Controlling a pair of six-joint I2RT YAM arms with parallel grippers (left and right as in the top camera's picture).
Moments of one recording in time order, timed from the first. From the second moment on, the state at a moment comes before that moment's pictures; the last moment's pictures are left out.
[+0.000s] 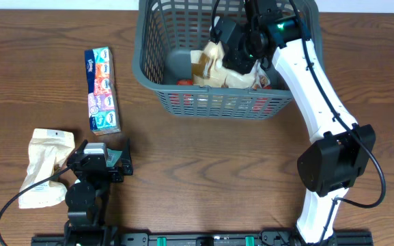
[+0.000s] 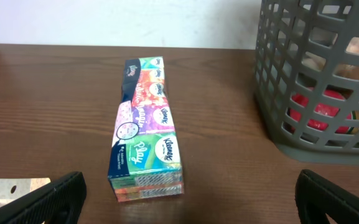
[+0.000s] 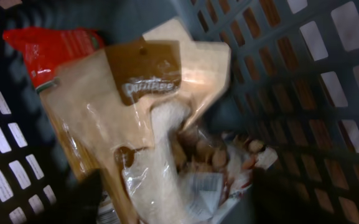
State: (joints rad) left arm -0.02 0.14 0.02 -0.12 0.00 -0.03; right arm 0.31 2.04 2.01 -1.03 -0.18 -0.74
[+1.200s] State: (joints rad) left arm -0.02 0.35 0.54 -0.69 -0.02 -0.17; right arm -0.46 1.67 2.29 -1.30 -0.19 0.03
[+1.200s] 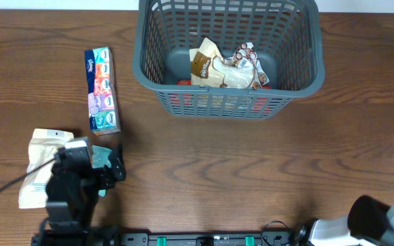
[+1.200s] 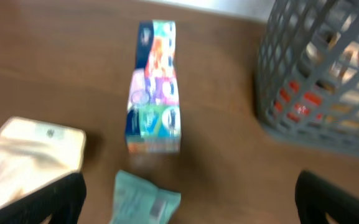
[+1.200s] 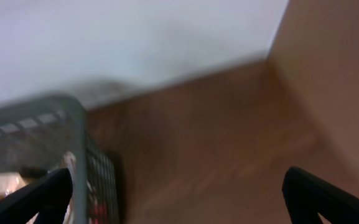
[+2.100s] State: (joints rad) left arm 0.19 1.77 1.97 -1.49 0.07 -0.08; right arm -0.34 1.76 1.35 -1.03 -0.25 0.04
